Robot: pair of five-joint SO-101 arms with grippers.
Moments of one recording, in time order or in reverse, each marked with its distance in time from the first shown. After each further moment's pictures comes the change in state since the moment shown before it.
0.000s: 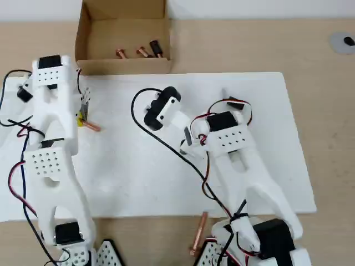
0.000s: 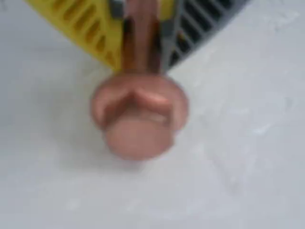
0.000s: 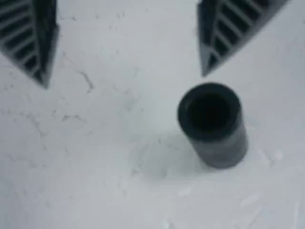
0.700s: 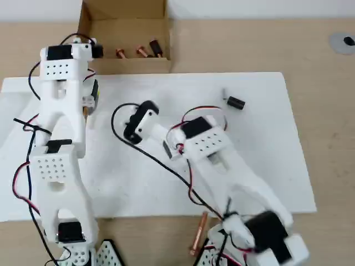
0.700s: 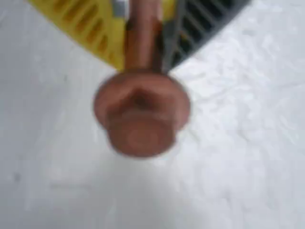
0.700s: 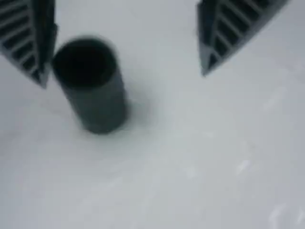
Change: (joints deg) left arm 6.2 -10.5 0.2 3.1 -63.6; right arm -11.1 6.2 -0.2 2.5 -8.3
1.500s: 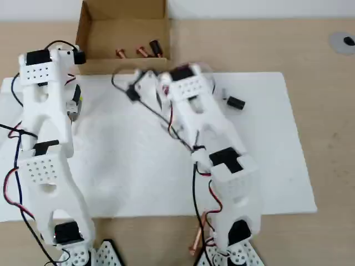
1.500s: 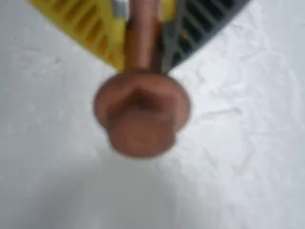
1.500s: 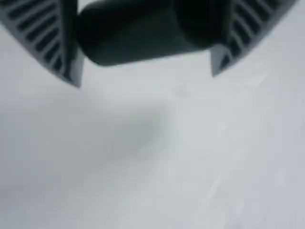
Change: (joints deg) left arm -6.9 -0.2 2.0 0.0 -4.8; right arm 6.2 43.3 -59.4 22.1 -1.7
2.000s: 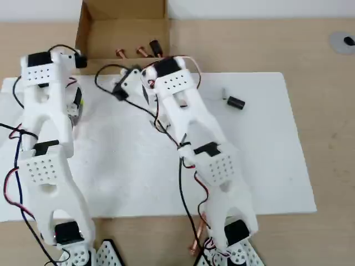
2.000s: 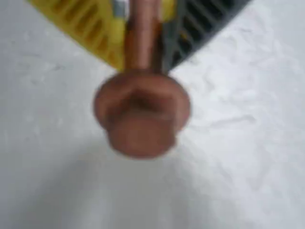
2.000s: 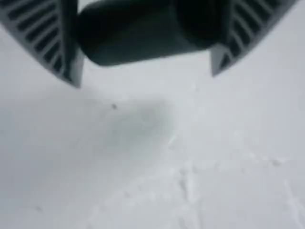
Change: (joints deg) left arm 0.0 -0.2 3.4 0.0 0.0; right arm -3.3 15.6 -21.1 11.0 1.4
